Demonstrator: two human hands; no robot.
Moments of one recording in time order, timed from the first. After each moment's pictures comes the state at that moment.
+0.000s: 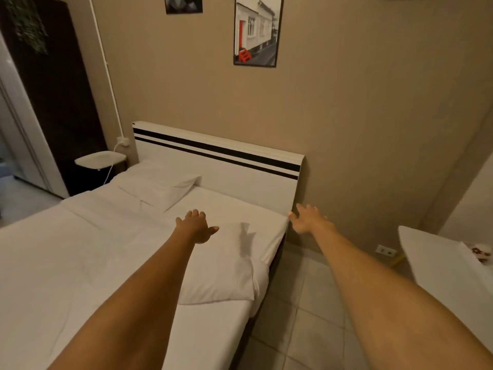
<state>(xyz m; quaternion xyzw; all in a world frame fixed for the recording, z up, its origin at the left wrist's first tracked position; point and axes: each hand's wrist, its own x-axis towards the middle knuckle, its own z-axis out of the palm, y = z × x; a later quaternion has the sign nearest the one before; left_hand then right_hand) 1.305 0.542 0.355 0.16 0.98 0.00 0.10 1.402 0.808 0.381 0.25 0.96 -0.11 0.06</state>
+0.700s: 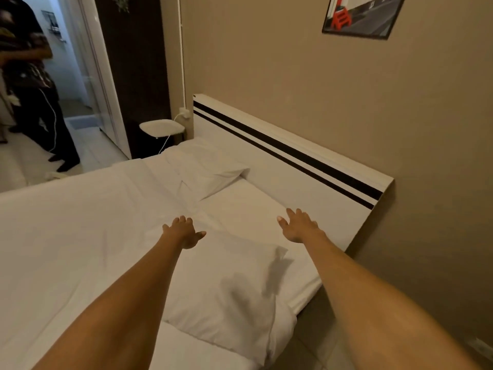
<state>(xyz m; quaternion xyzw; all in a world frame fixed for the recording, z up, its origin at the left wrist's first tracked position) 1.074 0.546 0.271 -0.05 0.98 0.04 0.18 1.074 0.834 0.311 0.06 0.99 -0.06 0.15</state>
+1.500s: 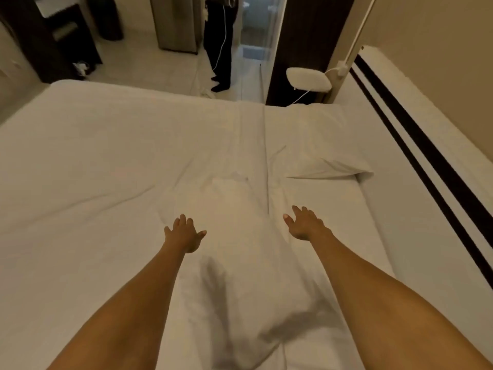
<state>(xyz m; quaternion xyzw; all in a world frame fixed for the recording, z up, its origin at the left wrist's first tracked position) 1.017 0.555 0.125 -0.42 0.86 0.17 0.23 0.797 0.758 0.175 -0.29 0.92 0.03 0.27</state>
